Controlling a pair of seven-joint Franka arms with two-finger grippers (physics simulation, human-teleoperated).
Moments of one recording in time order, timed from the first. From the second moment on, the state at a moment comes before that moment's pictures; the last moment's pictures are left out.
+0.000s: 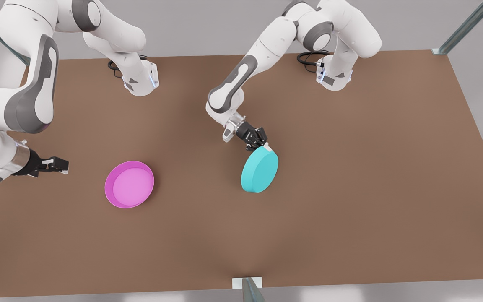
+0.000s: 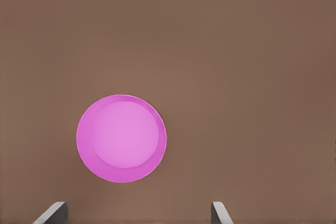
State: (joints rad) left arm -1.22 0.87 0.11 -1.53 1.17 1.40 -1.47; right arm -0.12 0.32 0.04 -1.28 -0.04 1.53 -0.17
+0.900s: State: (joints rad) left arm -1.21 1.01 0.07 -1.15 0.84 1.39 -1.49; right arm -0.12 0.32 0.04 -1.28 -0.04 1.53 -0.17
